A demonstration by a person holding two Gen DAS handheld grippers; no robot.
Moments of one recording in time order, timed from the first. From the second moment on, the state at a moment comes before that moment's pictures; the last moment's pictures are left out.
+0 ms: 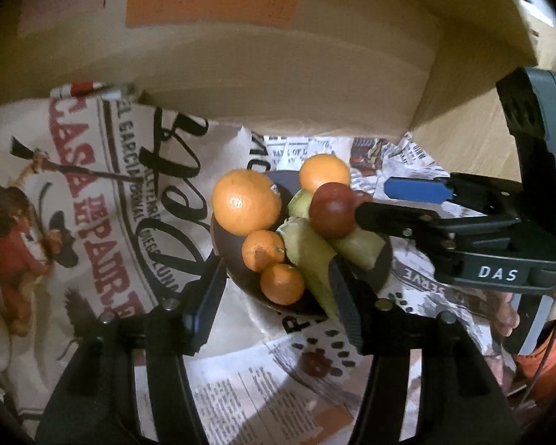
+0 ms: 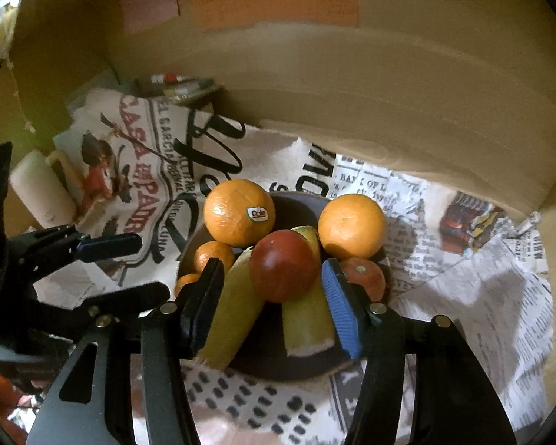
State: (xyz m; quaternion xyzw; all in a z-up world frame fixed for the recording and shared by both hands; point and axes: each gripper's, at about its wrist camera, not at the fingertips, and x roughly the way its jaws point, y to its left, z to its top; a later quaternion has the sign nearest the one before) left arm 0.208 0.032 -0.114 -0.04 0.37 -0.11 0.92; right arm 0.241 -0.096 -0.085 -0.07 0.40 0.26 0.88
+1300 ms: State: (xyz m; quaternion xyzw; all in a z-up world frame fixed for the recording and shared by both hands) left arm 0.145 0.006 -0.166 -0.02 0.44 -0.13 0.89; right arm 0.095 -0.143 -0.150 -0.03 0.43 0.23 0.87
